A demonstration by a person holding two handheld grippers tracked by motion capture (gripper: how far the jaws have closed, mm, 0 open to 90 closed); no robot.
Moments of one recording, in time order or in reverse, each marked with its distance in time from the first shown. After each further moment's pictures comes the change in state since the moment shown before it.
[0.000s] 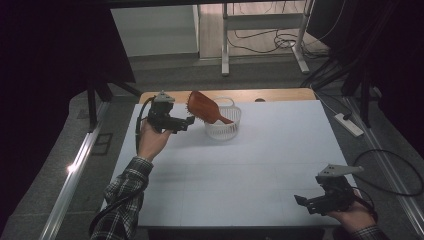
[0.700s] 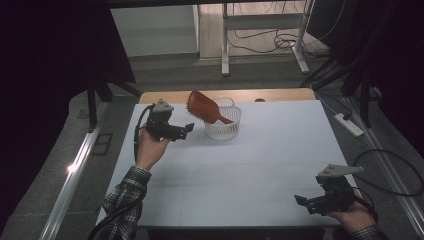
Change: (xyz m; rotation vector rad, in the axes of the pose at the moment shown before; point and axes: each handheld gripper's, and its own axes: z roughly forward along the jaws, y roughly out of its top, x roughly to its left) left arm -0.011 -0.020 -0.006 -0.023 0.014 0.033; right arm 0.000 0.000 -0.001 -0.002 -0.004 -0.001
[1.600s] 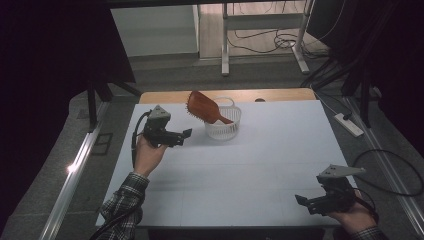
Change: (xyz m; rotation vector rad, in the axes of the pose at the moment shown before) left arm -0.001 -0.018 -0.005 -0.003 -0.028 -0.021; right arm 0.001 -0.001 -0.002 -0.018 -0.012 -0.001
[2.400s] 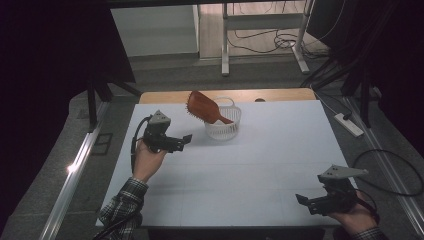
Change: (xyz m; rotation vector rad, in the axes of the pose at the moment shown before) left arm -0.009 -0.009 -0.005 0.025 -0.008 -0.009; right arm 0.001 -0.001 -0.003 -0.032 -0.011 -0.002
